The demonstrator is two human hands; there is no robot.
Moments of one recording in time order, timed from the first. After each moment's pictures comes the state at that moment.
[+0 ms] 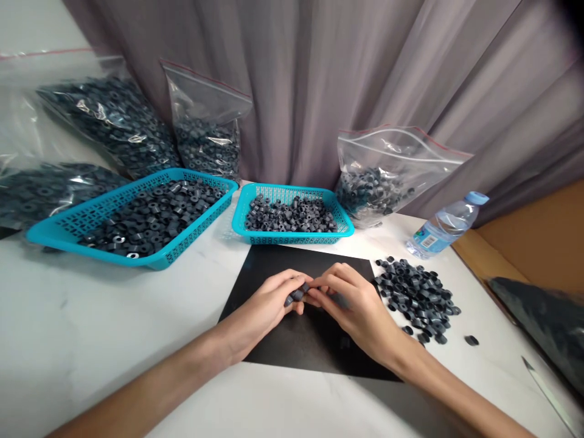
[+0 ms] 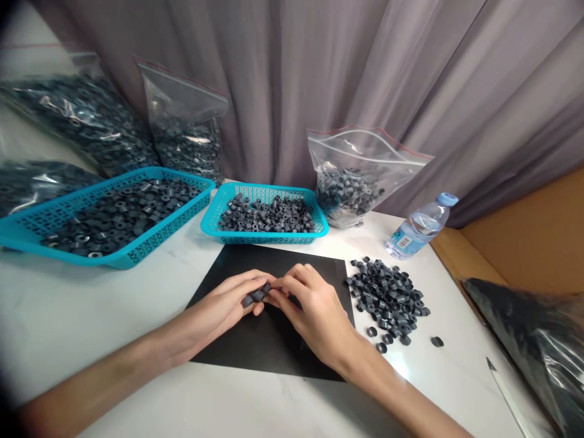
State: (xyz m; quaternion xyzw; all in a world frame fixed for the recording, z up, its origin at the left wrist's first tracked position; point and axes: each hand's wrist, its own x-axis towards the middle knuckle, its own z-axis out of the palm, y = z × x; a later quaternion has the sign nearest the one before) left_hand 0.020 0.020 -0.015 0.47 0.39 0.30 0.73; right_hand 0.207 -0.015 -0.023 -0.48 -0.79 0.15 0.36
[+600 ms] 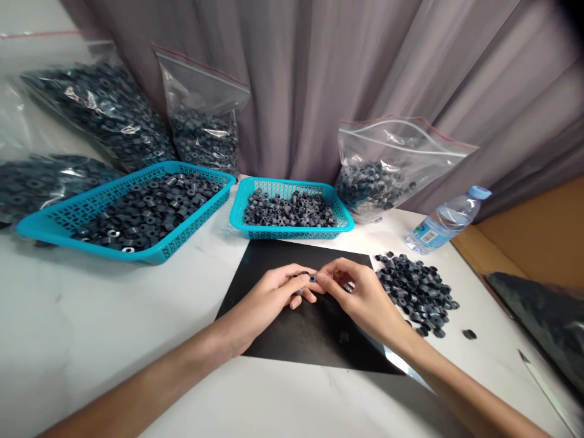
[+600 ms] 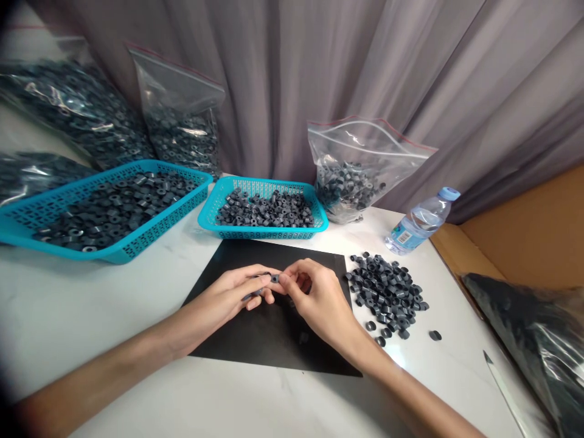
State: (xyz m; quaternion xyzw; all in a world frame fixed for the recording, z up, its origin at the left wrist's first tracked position) left_hand 0.023 0.023 -0.013 0.56 0.38 0.28 0.68; right_hand 0.214 -0.008 -0.025 -0.56 -0.68 0.28 0.37
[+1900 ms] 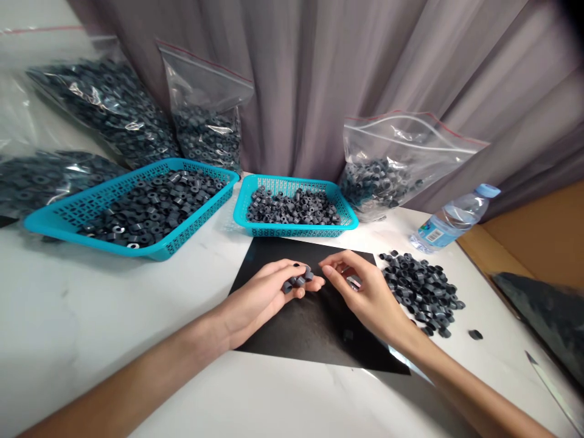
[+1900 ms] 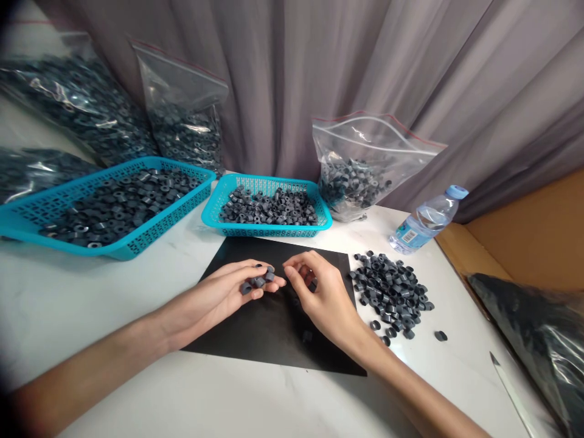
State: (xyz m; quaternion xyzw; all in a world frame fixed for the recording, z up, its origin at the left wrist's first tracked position) left_hand 0.020 0.028 -0.010 0.39 0.37 0.34 0.77; right_hand 0.213 -0.007 -0.024 -0.54 -0.69 0.25 0.42
